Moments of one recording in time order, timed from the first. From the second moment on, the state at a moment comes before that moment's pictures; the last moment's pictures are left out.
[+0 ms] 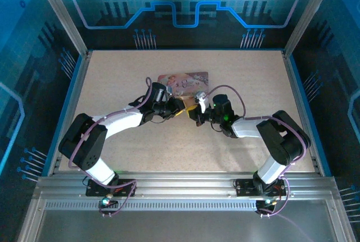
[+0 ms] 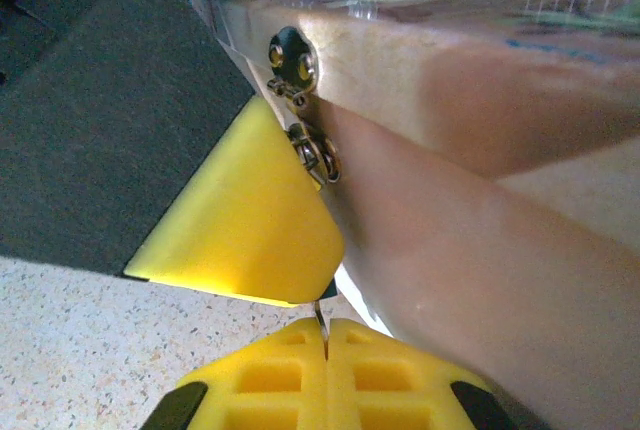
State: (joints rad) left arm -0.52 1.60 0.89 0.02 0.41 -1.08; right arm 0.54 1.65 0.62 0.60 -0.47 0.11
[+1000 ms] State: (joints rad) left arm -0.54 1.72 0.84 0.15 0.35 -1.08; right arm 0.54 1.78 0.61 0.62 -0.44 0.23
